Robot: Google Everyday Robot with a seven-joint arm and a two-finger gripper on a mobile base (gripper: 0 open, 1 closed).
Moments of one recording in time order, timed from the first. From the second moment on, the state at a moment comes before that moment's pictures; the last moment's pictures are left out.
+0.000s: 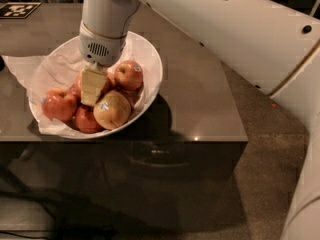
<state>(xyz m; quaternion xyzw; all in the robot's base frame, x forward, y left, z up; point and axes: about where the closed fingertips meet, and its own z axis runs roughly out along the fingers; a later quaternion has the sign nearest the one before) 0.523 0.137 0.912 -0.69 0.70 0.12 0.14</state>
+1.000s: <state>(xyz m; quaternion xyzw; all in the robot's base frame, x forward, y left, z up) 0.497 0.122 0.980 -0.70 0.68 0.07 0.20</state>
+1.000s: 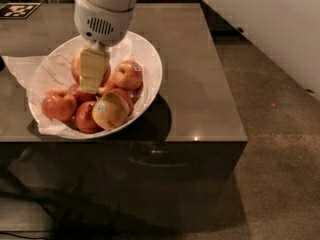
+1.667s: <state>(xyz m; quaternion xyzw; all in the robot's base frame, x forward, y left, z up) 0.480 0.122 1.043 -0.72 0.65 0.05 0.23</state>
